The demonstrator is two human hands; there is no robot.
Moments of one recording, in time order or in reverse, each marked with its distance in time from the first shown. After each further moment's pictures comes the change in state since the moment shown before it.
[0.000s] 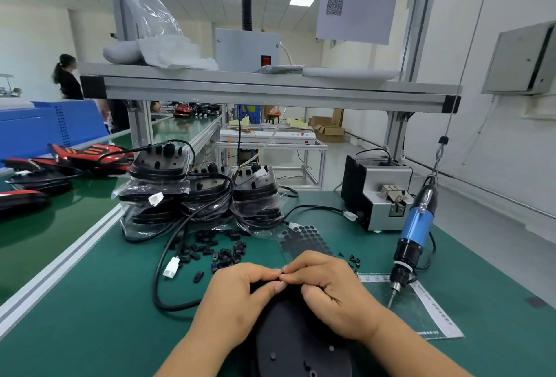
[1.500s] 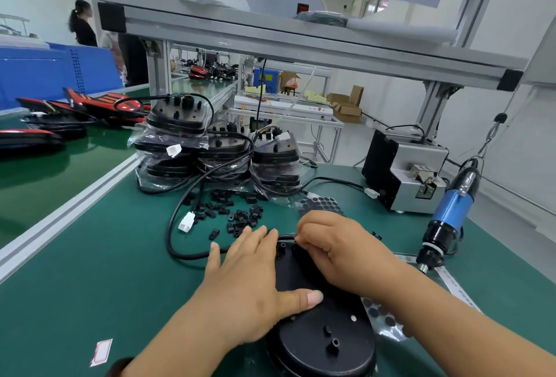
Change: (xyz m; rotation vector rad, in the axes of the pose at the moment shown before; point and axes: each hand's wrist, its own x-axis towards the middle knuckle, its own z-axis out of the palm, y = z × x) left_hand -0.025 0.011 -0.013 0.485 -0.361 -0.251; right_hand 0.029 -0.017 0.000 -0.440 -0.201 -0.219
